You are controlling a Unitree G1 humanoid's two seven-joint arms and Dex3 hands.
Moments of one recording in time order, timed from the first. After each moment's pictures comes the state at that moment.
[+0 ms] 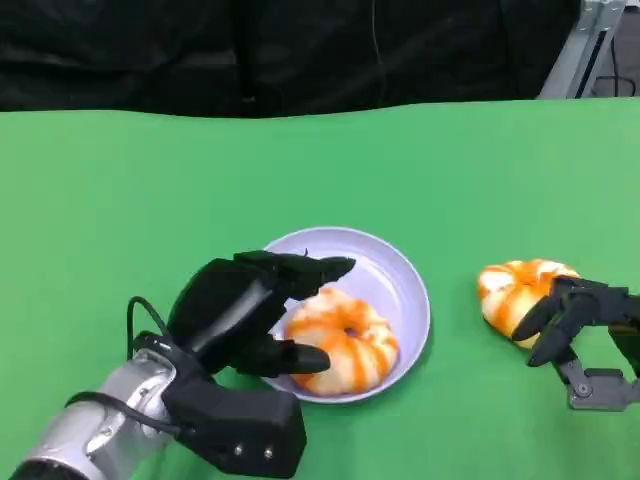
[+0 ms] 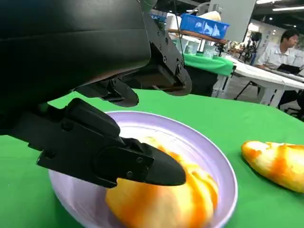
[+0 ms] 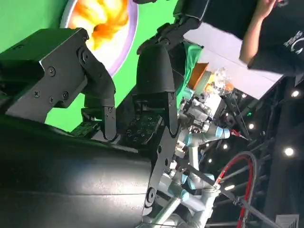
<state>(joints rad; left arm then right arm) -0.44 0.26 -0.46 0.59 0.73 -0.55 0.34 -0.15 -0.17 -0.06 0.56 0.19 -1.04 0.47</state>
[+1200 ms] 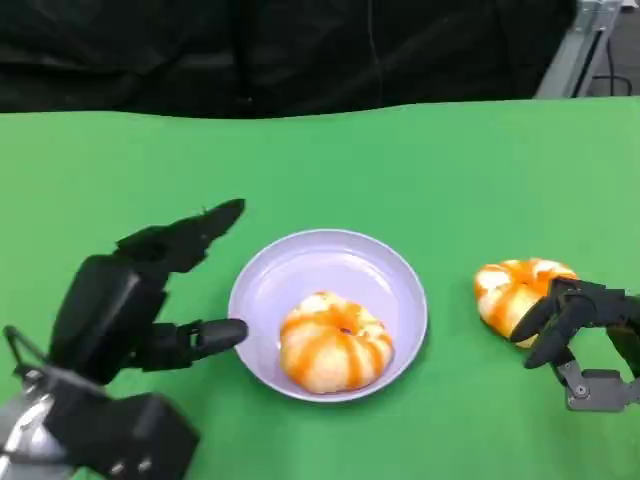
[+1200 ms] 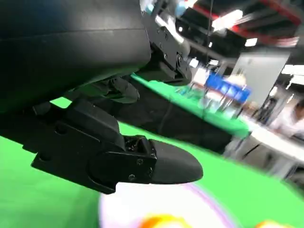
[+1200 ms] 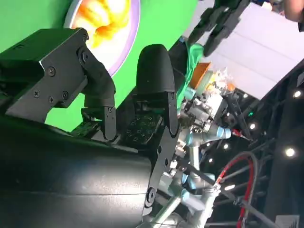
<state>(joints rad) -0.22 0.36 -0.17 0.43 0.51 -0.73 0.36 -0.16 -0.17 -0.06 0.58 0.18 -1.06 0.47</state>
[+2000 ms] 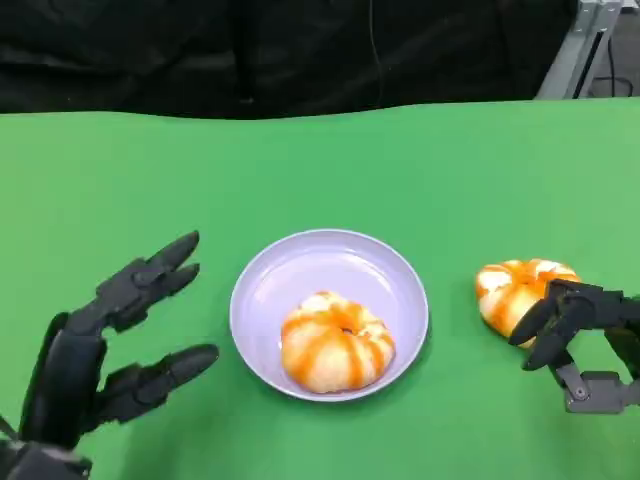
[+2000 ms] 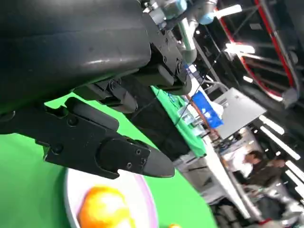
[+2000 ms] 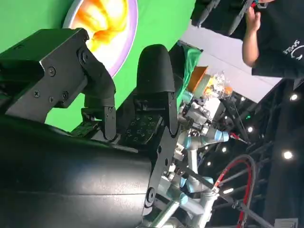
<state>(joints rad) -0.02 0.25 -0.08 0.39 0.00 -0.89 0.03 -0.15 -0.17 -0.05 0.58 0.21 -1.06 0.50</state>
